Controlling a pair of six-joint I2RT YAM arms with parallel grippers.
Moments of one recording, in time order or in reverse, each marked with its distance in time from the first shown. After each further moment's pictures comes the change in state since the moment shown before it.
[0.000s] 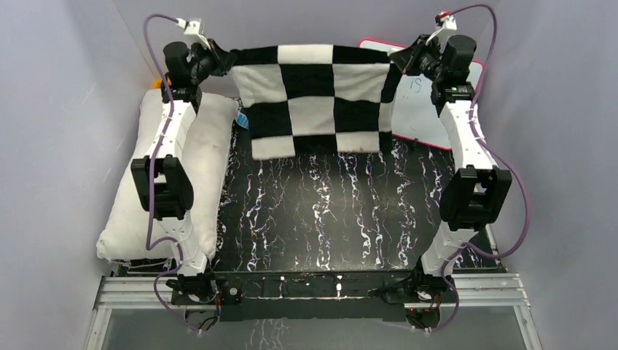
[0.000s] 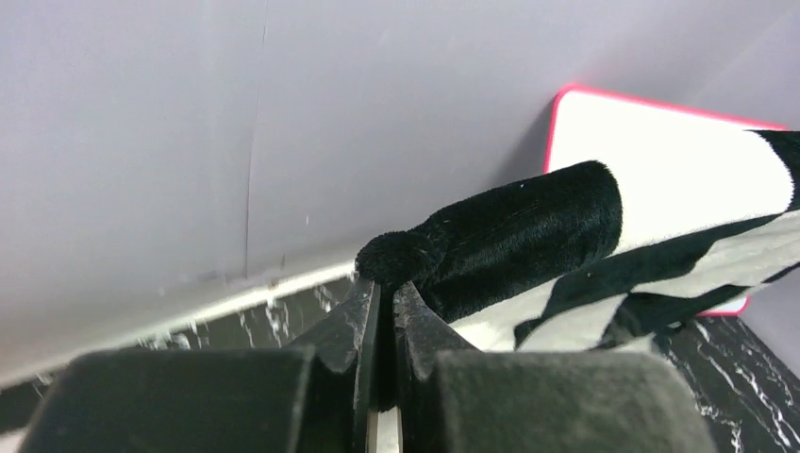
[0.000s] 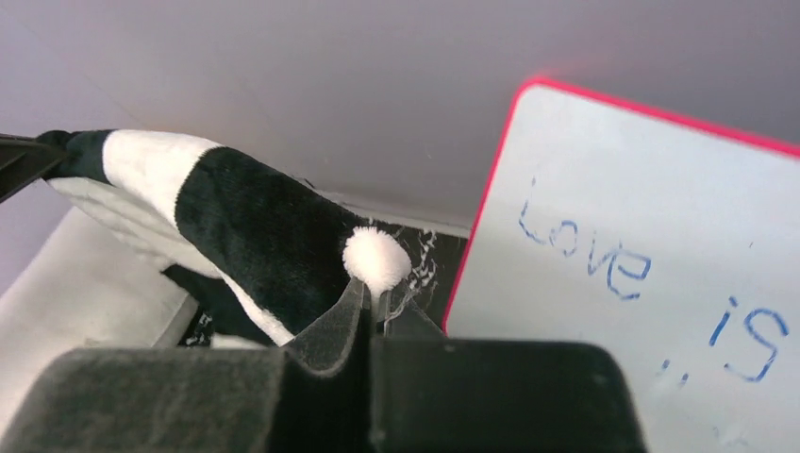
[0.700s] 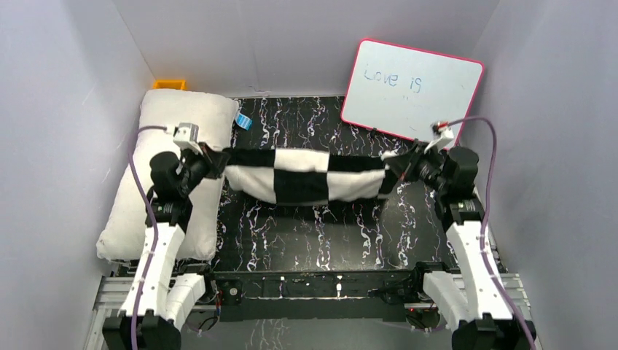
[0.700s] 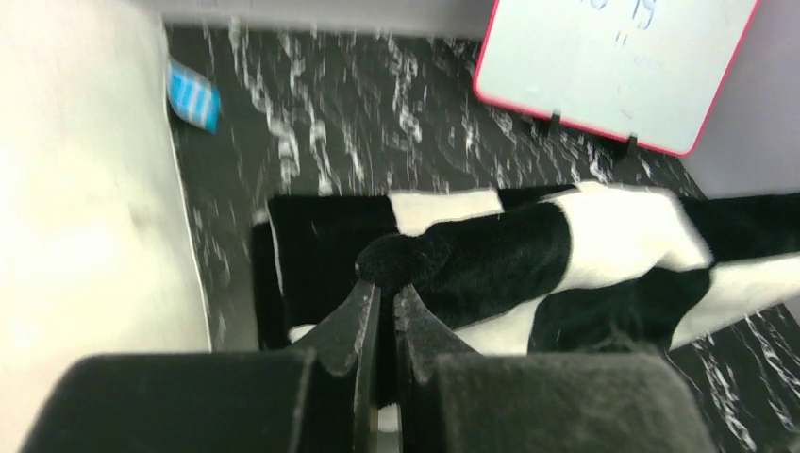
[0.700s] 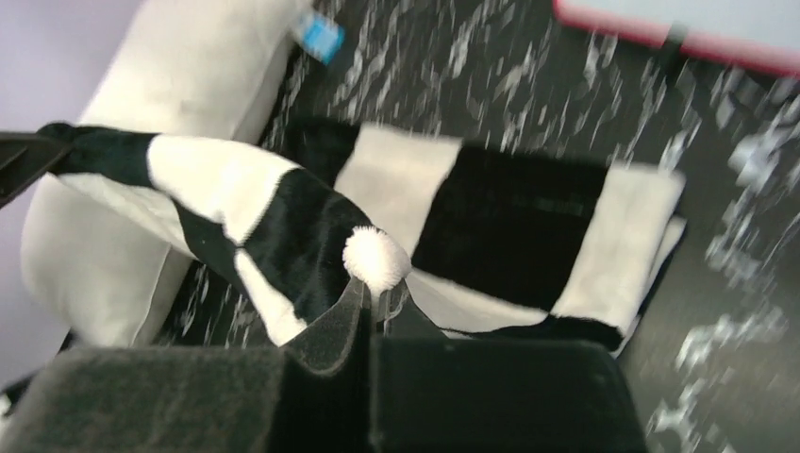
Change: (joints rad) left arm 0.005 -1.105 -1.099 -0.050 -0.088 0.017; right arm 0.019 -0.938 -0.933 -0.093 -0.024 0.049
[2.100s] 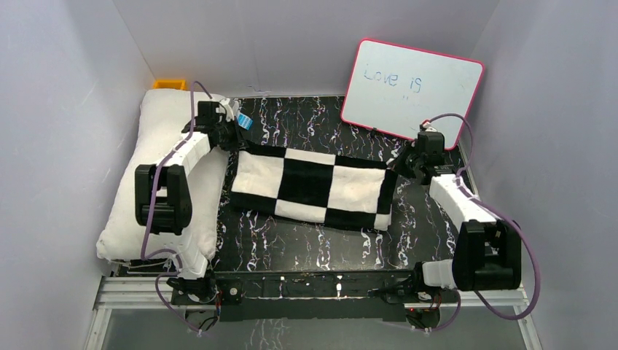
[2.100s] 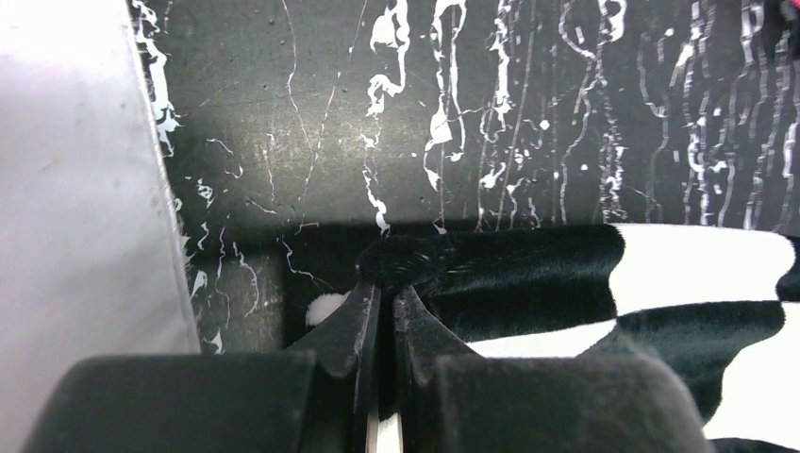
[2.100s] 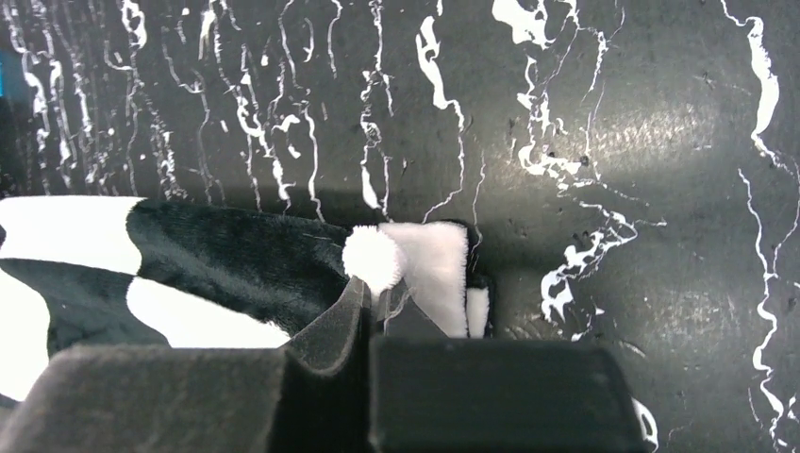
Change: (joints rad) left arm -0.076 0.872 0.551 -0.373 -0.129 0.018; right arm 0.059 0.396 -0.036 -0.082 0.423 0.085
